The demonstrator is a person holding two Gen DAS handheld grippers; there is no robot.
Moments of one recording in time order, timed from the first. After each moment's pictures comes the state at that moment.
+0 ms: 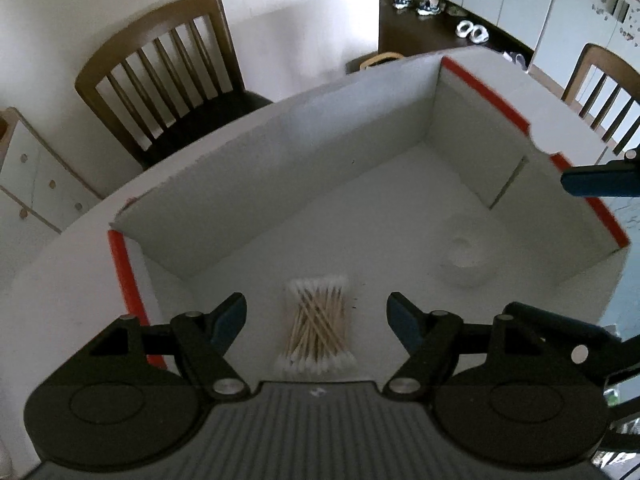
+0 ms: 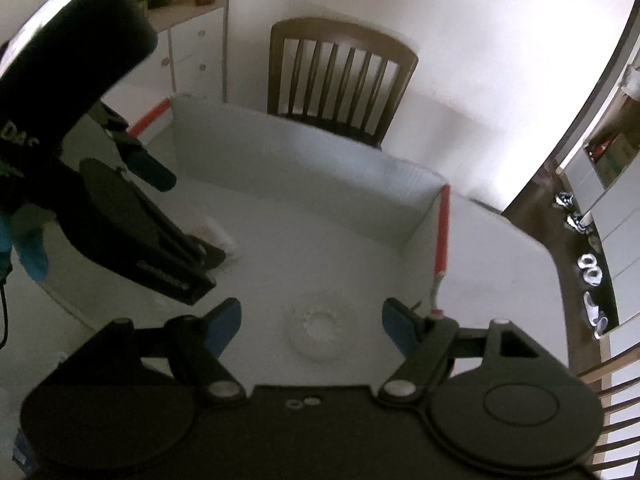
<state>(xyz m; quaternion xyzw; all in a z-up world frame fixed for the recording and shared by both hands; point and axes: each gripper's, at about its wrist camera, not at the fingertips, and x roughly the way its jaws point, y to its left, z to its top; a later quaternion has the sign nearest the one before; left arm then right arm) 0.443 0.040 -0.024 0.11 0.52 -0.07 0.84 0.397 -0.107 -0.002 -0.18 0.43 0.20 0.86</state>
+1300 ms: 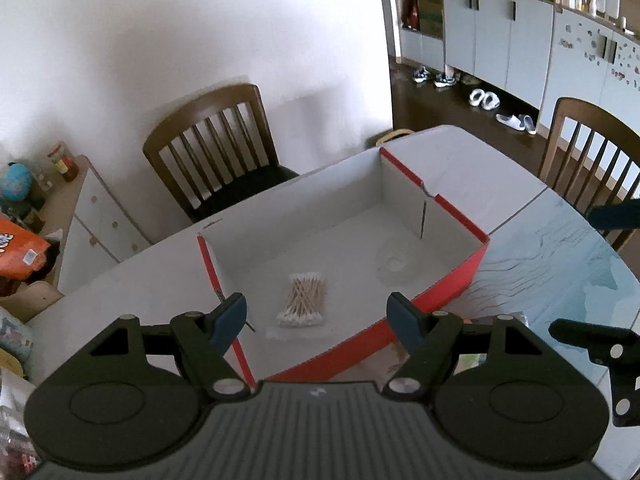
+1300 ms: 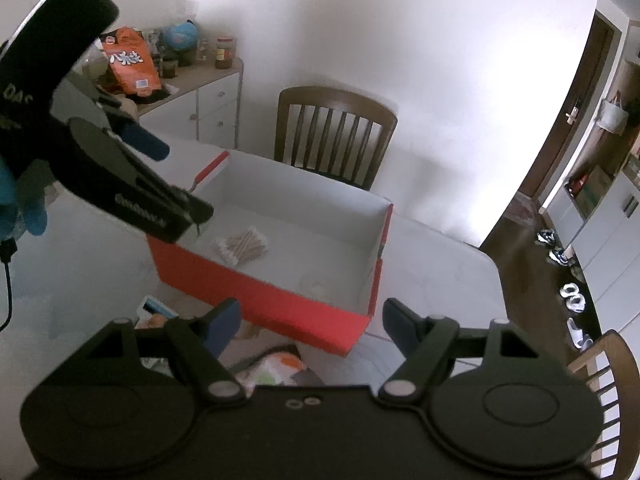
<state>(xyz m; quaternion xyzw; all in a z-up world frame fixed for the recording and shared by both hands) 0.295 -0.008 0.102 0.12 0.41 -0.03 0.90 0.258 -0.168 0.097 -0.17 0.35 0.22 0.89</state>
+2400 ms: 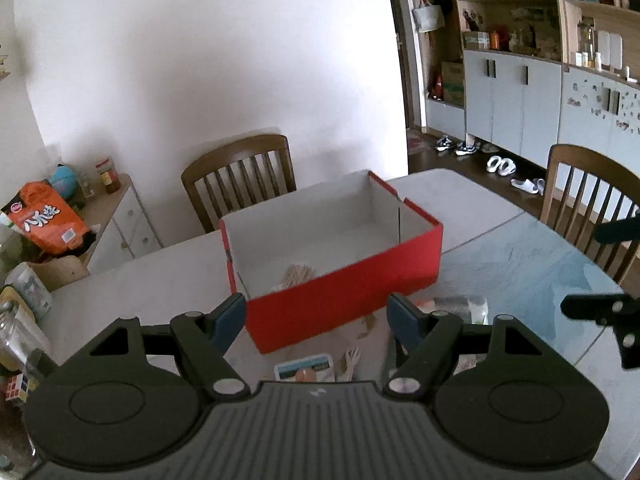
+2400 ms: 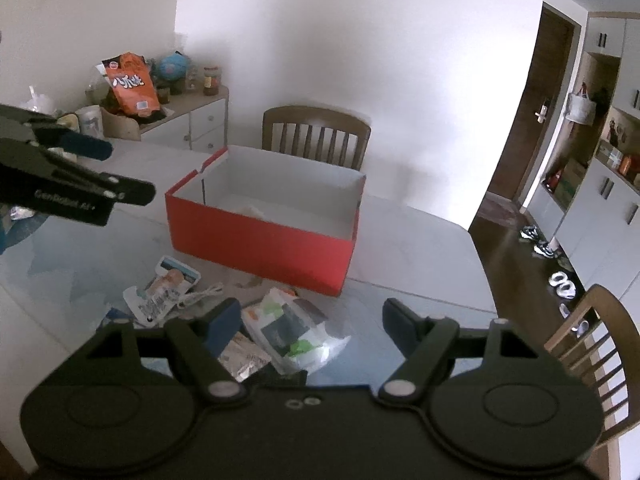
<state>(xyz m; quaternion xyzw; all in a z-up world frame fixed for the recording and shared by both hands) 0.147 -0.034 0.083 0.10 0.30 0.02 0.95 0.154 -0.231 0.071 -0.13 0.31 0.19 0.92</state>
